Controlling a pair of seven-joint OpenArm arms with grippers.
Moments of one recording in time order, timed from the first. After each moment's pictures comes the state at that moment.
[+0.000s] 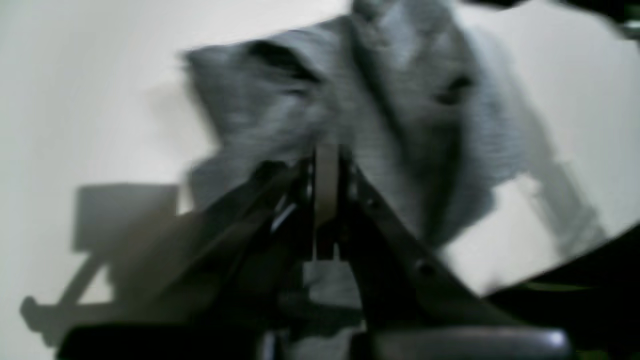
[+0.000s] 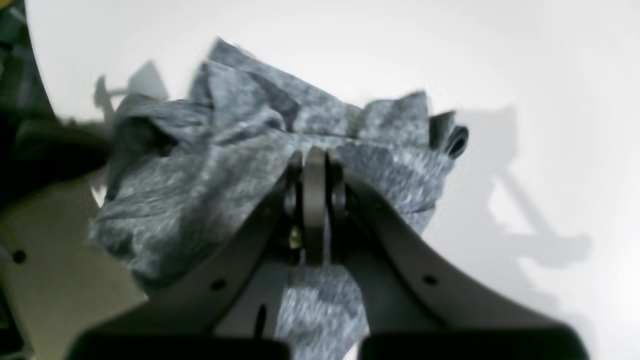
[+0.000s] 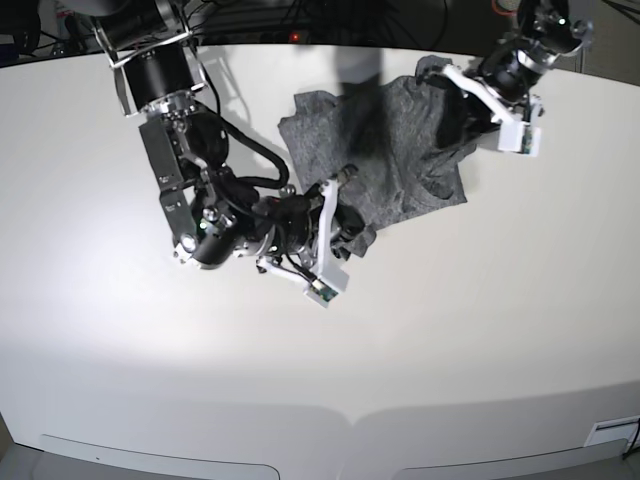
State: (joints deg) left arm 32.9 -4.5 -5.8 107.1 -28.7 -27.8 28.4; right arm 11.5 6.0 -19.1 88.5 34.5 34.6 -62.5
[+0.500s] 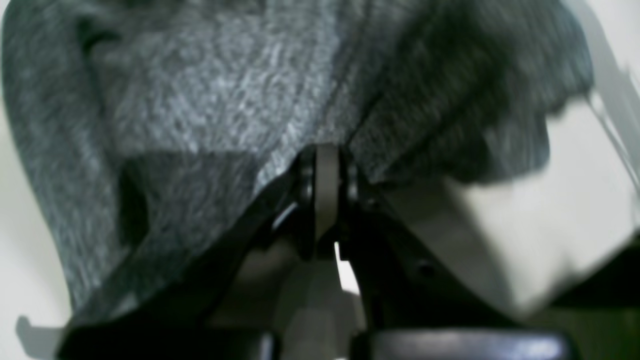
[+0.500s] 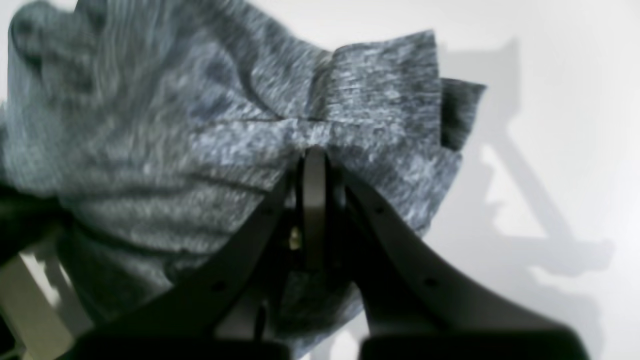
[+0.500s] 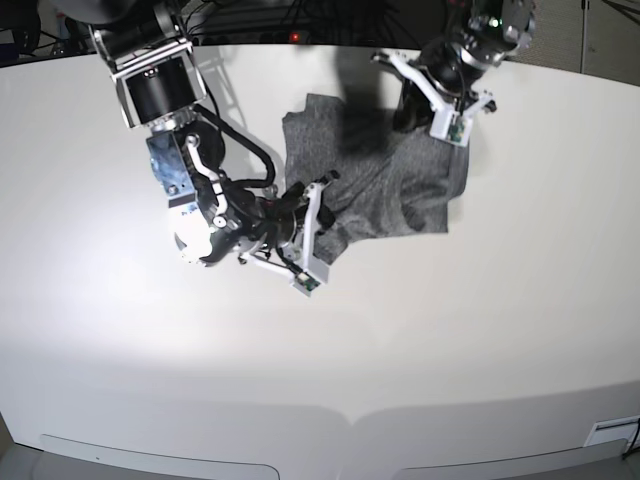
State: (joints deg) left arm 27.3 -2.3 2.0 92.2 -9.4 -20.7 18.3; right arm 13.3 7.9 -18.9 76.9 24.3 34.6 -58.2
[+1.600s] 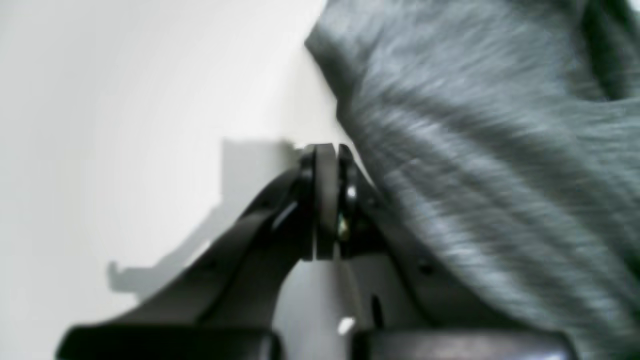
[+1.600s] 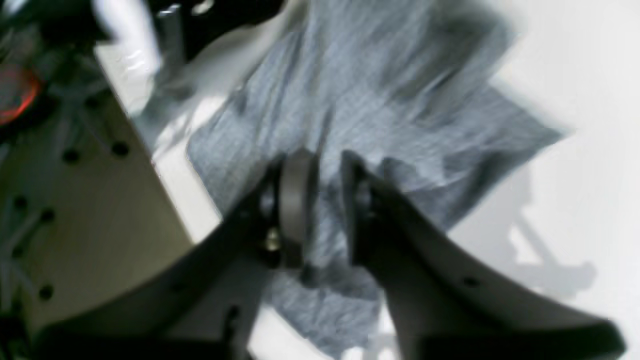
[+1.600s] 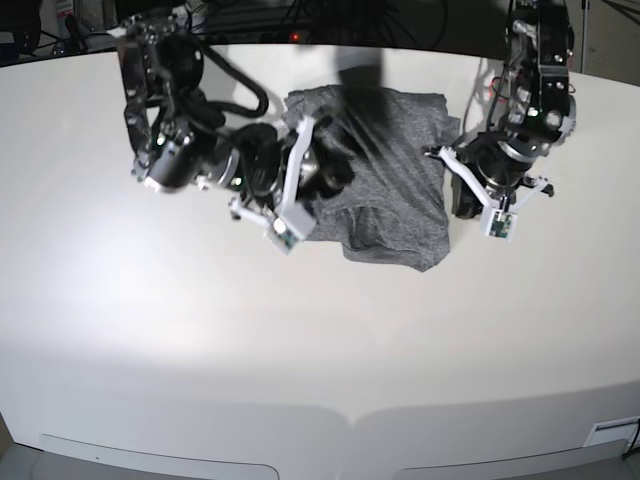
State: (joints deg) left arm 13.6 -4.5 -3.3 98.0 -6.2 -19.3 31.7; right arm -4.7 9.7 -9.8 106.7 37.2 34.6 -61.9
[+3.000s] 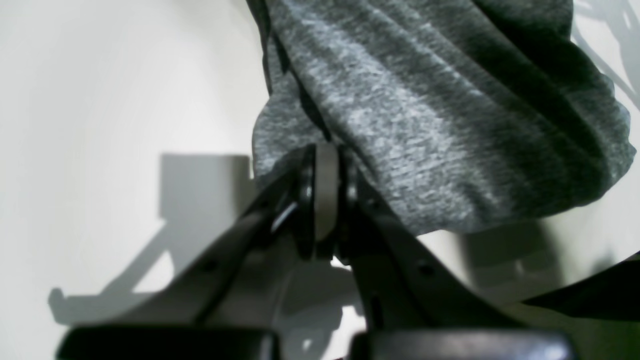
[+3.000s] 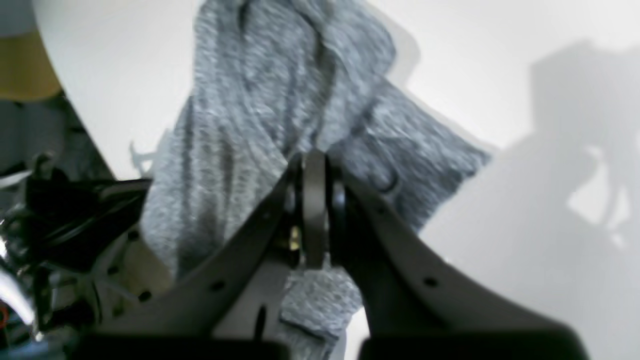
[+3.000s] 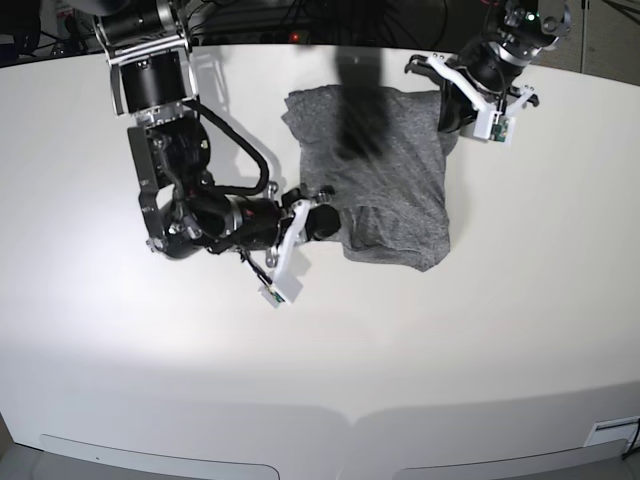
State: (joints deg) left arm 33.0 -4.4 -3.4 103.2 -13.8 -20.7 24.3; right arm 12.0 7.8 -9.6 79.6 45.2 32.7 -66.6
